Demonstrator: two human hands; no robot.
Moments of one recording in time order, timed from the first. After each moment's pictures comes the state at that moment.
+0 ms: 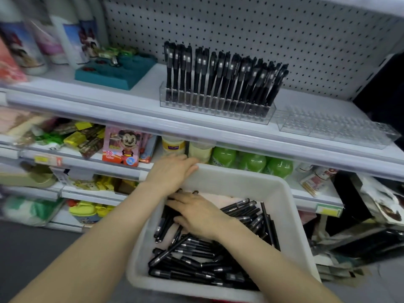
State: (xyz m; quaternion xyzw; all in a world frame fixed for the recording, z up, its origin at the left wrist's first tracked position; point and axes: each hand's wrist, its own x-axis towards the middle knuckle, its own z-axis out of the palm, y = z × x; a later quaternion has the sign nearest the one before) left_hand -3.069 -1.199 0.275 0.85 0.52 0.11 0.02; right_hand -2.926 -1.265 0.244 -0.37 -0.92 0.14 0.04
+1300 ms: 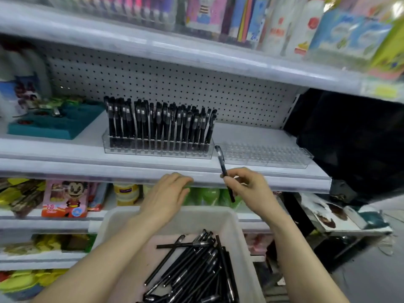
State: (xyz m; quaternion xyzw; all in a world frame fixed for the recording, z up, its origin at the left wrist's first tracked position) left_hand -2.966 -1.207 0.337 0.85 0.45 0.28 0.08; right_hand -2.740 -1.259 0.393 -0.60 -0.63 0.23 0.43
